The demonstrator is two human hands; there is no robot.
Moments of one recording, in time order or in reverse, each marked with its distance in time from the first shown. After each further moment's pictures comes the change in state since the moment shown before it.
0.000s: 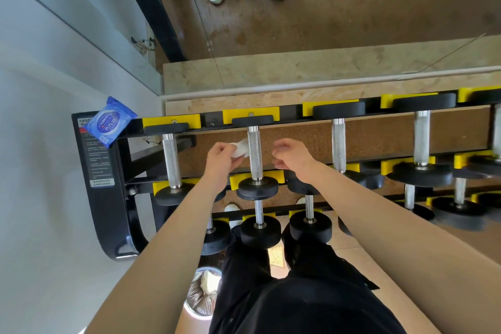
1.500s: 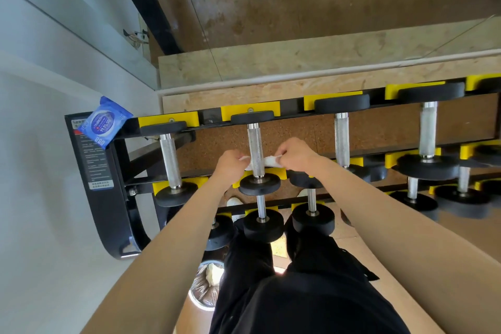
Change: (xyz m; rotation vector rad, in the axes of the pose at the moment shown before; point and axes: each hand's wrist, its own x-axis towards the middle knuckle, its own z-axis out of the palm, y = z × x) left_hand 0.005 -0.007 0.007 1.005 -0.145 0.098; right_hand 0.006 -0.004 -0.006 -0.745 -0.088 -0.097
